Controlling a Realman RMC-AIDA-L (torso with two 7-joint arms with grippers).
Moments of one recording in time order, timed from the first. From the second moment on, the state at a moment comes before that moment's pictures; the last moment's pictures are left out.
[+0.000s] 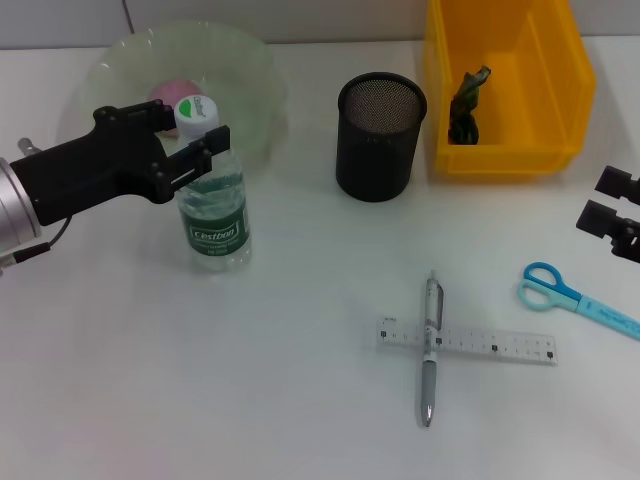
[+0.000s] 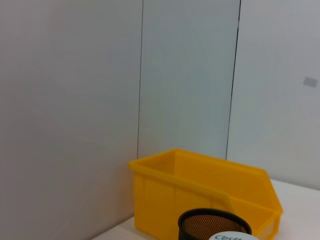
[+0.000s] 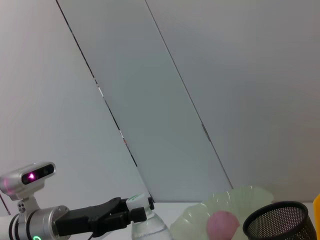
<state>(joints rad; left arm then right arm) -0.27 -2.07 1.14 0.89 1.45 1.26 -1.27 0.10 2.08 -0.79 -0.89 -1.54 -1.71 1.54</state>
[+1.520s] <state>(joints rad) -0.30 -2.07 1.05 0.59 1.53 1.73 -0.92 0.21 2.07 -0.72 -1.66 -2.13 -1.87 2.31</state>
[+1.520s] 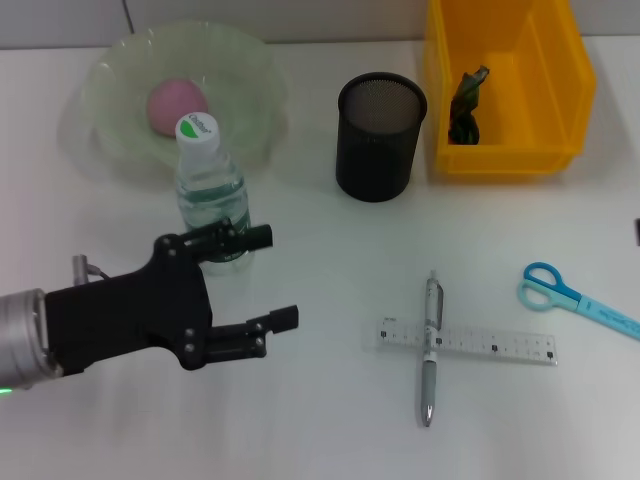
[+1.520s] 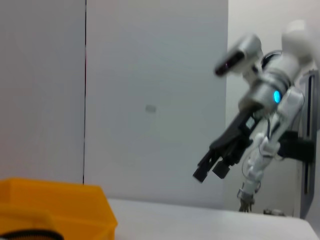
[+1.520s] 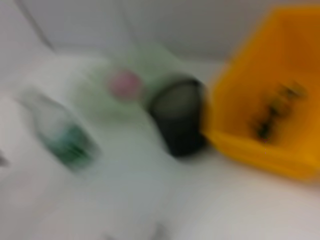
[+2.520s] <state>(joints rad) -0.32 -2.07 1.05 0.53 1.58 1.64 -0.93 0.42 2.08 -1.10 -1.48 -2.70 -1.77 1.98</state>
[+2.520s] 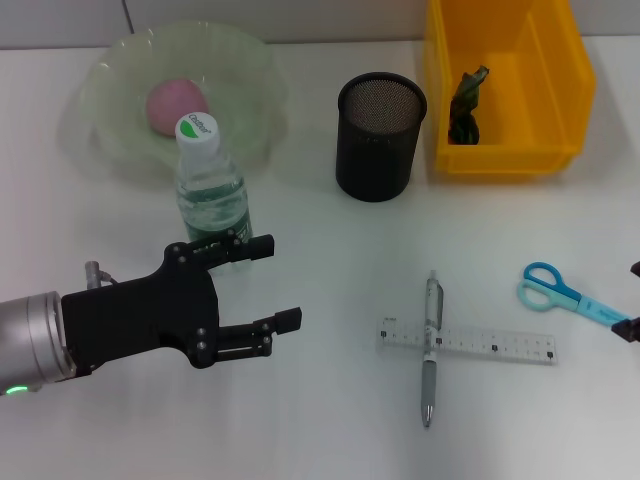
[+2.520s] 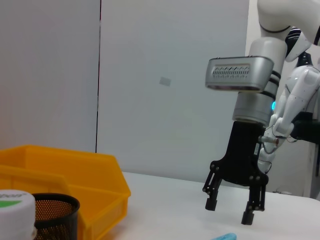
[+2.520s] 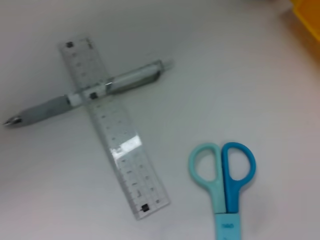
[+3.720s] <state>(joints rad) -0.33 -2.07 1.05 0.53 1.58 1.64 -0.93 0.56 2.08 -1.25 -1.32 -2.81 -1.68 2.20</state>
